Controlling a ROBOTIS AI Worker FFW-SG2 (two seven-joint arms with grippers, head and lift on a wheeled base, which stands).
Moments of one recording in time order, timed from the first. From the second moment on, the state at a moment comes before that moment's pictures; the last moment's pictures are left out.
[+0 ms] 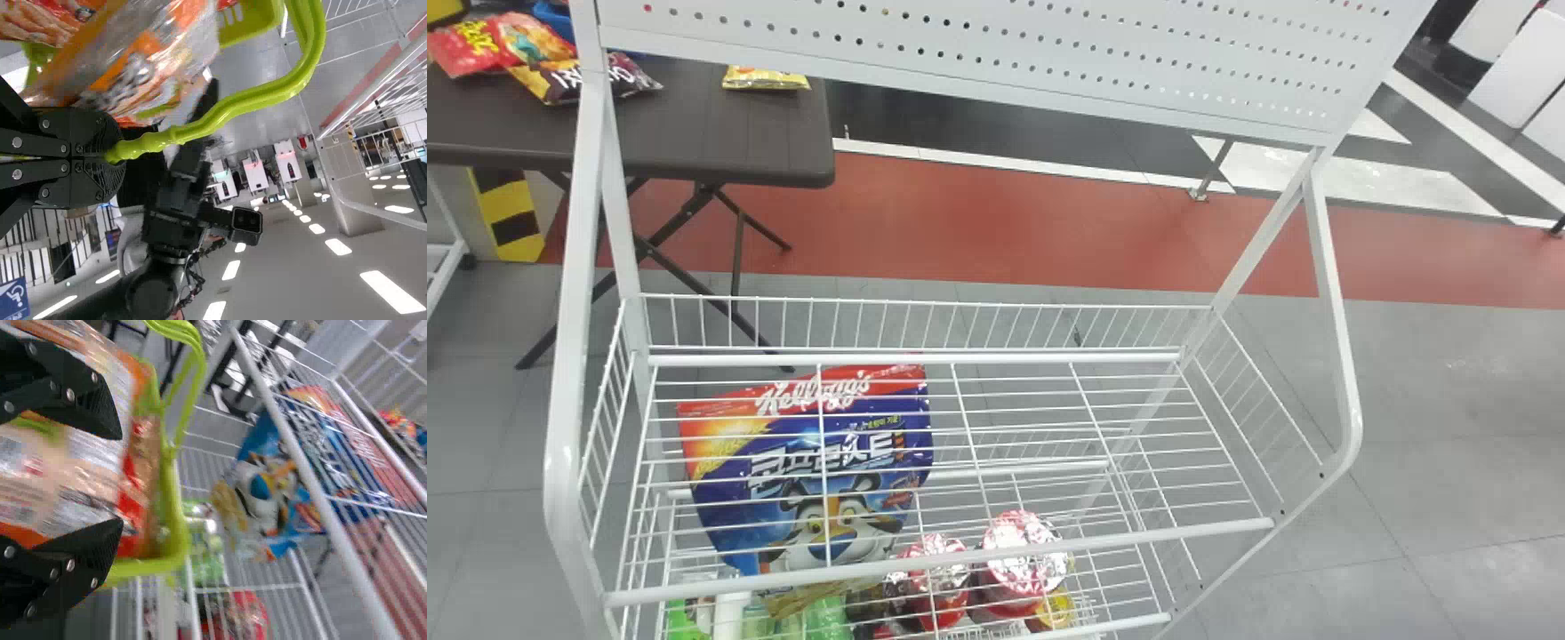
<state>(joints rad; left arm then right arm) 0.45 0.06 -0.17 -1.90 0.13 1.16 -1.27 0.81 -0.09 -0.35 -2.10 -0.41 0.71 0.71</state>
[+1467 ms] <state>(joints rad) 0.44 0.06 -0.18 -1.89 0.14 1.16 -1.26 0.90 0.00 -0.17 -2.45 -0.21 0.06 0.32</state>
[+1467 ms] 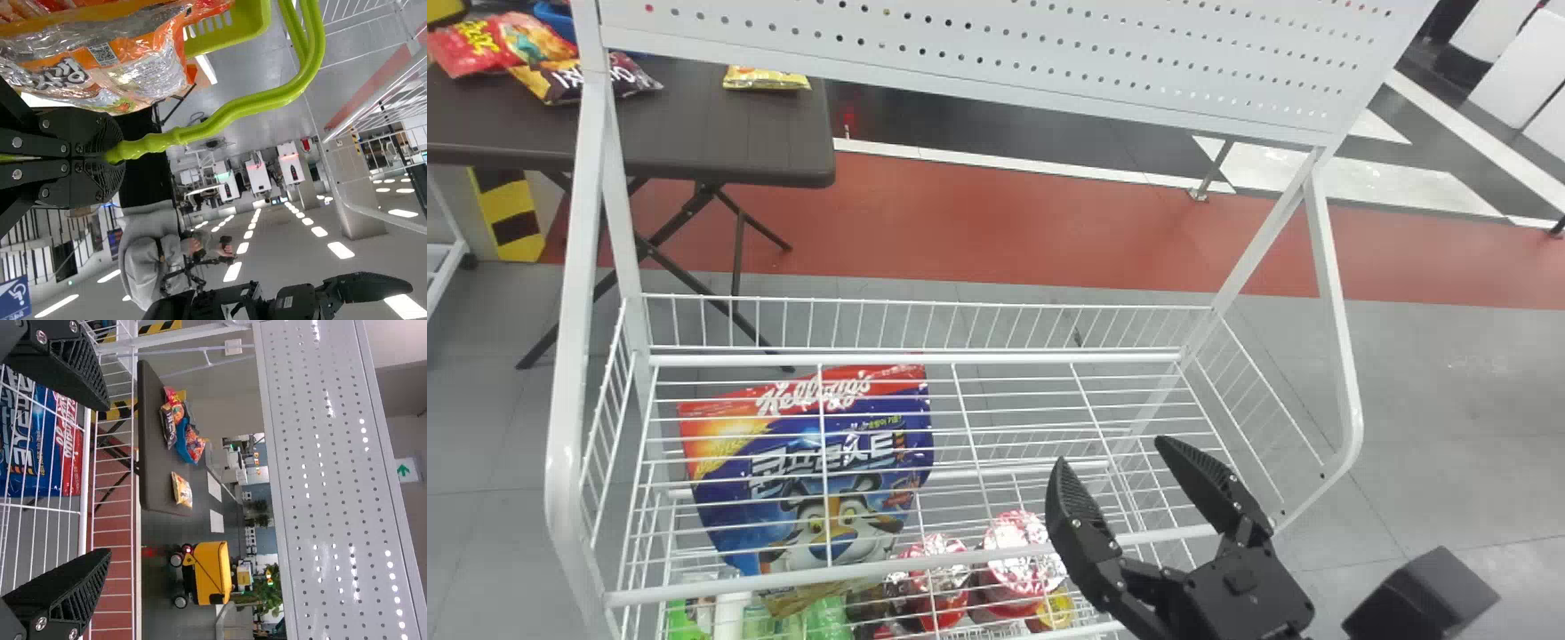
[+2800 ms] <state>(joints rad) 0.45 0.06 -0.18 -1.90 0.14 1.16 -1.26 0.91 0.00 -0.16 -2.47 -0.21 0.05 0.32</state>
